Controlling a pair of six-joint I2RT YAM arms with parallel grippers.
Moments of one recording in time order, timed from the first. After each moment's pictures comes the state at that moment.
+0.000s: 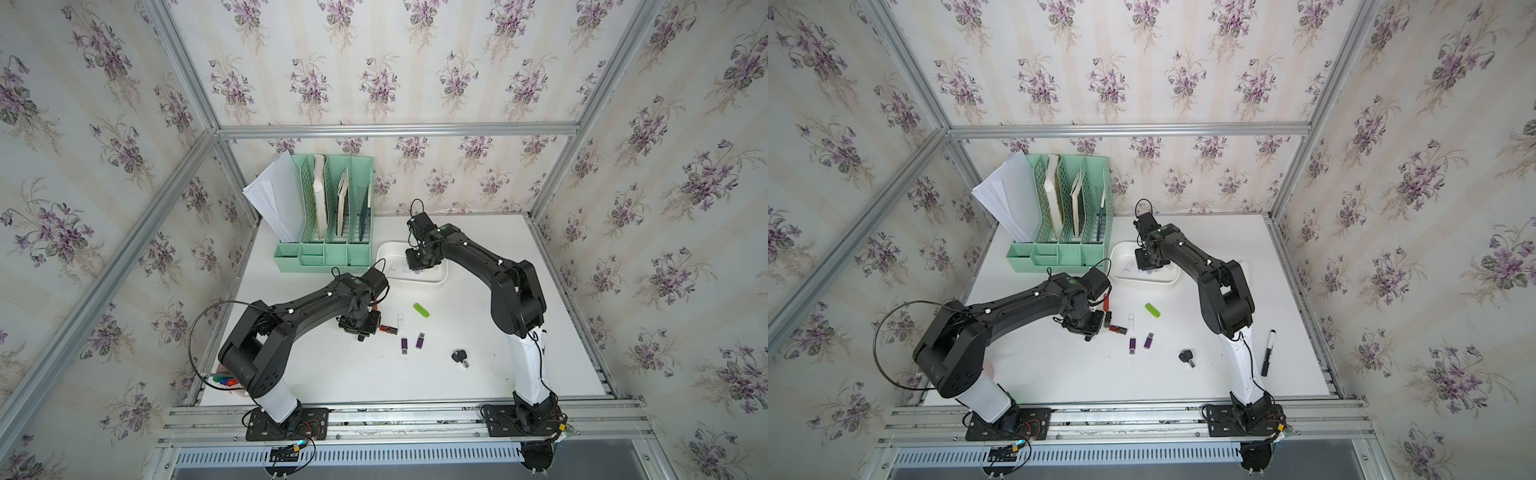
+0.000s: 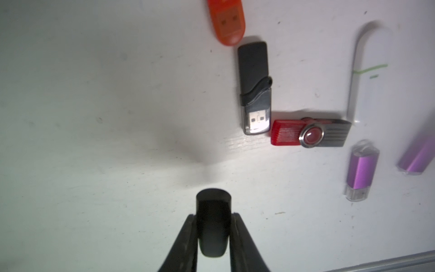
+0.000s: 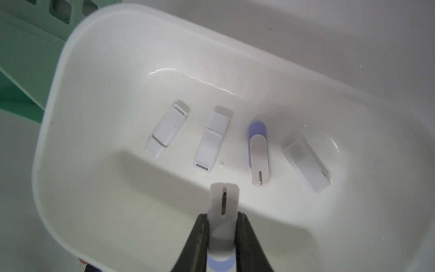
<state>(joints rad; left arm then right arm) -0.65 1.66 1.10 -0.95 0.02 -0.44 0.55 2.20 1.86 -0.85 0.01 0.26</state>
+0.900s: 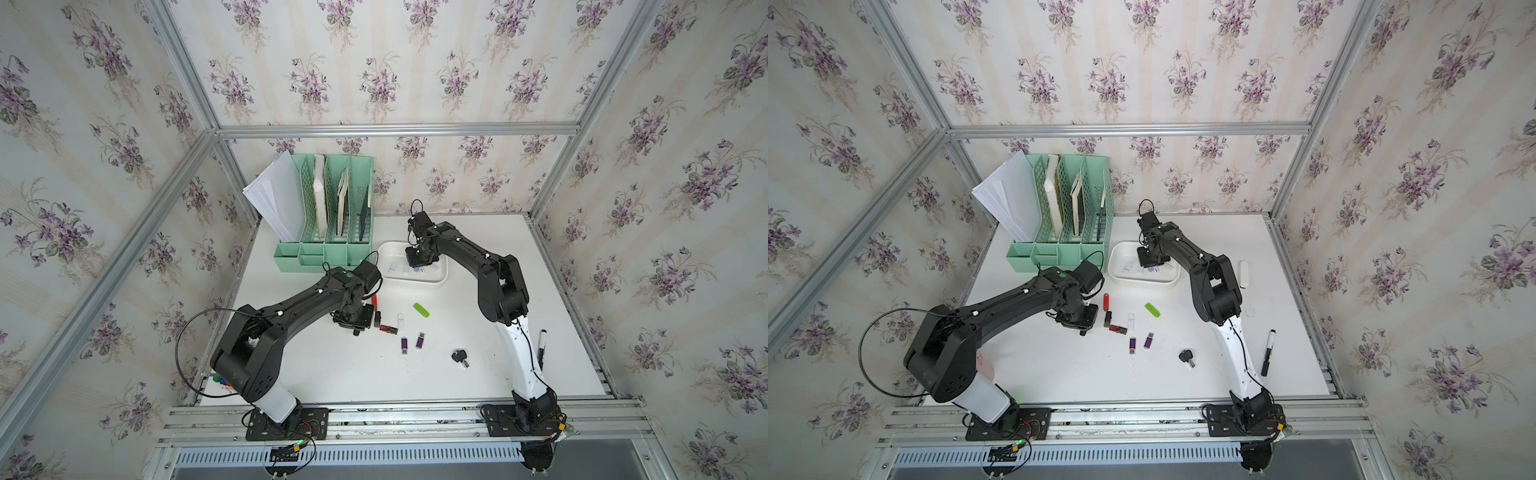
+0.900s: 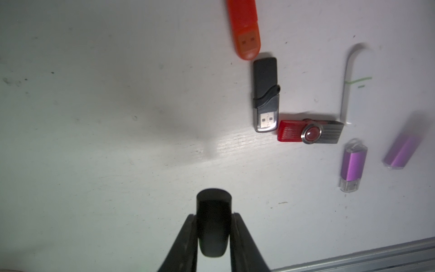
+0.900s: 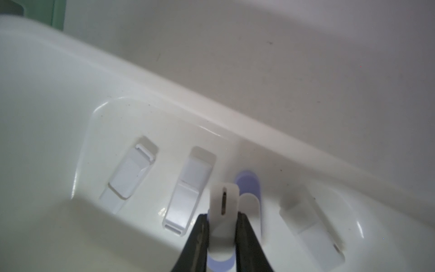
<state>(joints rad) -0.60 1.61 1.13 -1.00 0.02 -0.40 0.50 2.38 2.03 -0.87 -0.04 0.20</state>
